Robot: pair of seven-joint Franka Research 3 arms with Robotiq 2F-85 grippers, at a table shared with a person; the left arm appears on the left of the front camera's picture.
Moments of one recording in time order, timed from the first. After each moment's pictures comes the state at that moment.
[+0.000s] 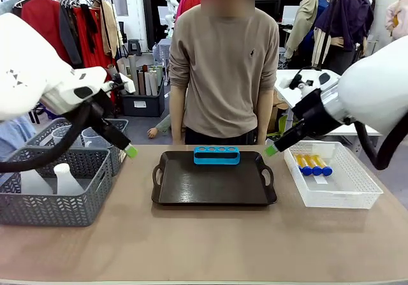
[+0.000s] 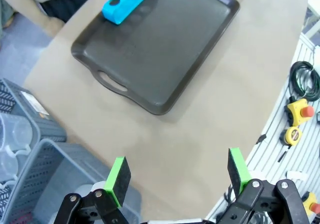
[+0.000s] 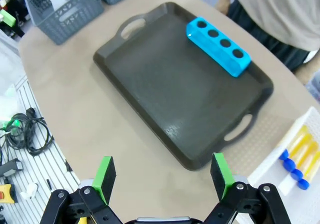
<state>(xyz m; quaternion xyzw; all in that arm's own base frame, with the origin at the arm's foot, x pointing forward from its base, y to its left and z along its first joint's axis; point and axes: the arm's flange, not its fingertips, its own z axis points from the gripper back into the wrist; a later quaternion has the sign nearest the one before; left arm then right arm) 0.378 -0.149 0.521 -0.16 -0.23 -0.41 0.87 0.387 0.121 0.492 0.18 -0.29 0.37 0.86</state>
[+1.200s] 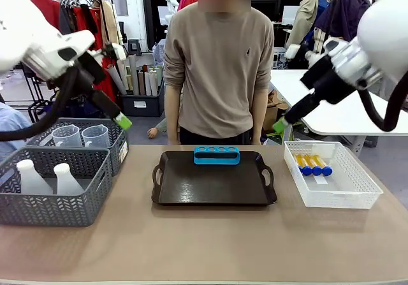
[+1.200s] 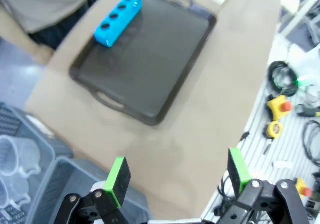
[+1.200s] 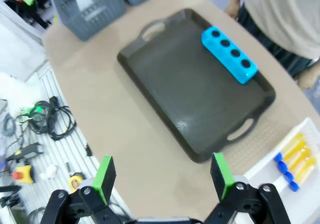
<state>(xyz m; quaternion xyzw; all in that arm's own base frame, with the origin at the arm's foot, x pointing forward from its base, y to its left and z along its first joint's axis) 0.404 -0.135 0.584 -0.21 -0.22 -0.45 0.84 0.396 0.116 0.565 0.21 -0.25 0.41 0.85</state>
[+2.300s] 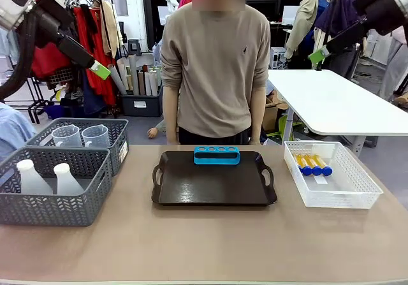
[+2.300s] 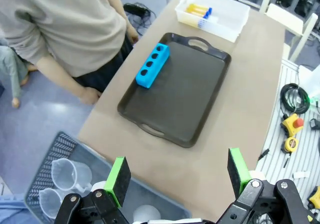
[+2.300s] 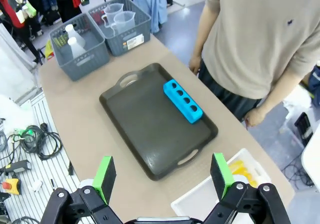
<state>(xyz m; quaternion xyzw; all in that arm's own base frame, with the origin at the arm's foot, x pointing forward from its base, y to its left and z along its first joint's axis) 0.406 -0.089 0.674 -0.19 -0.33 -0.46 0.80 0.416 0.041 0.689 0.20 -0.36 0.41 0.82</state>
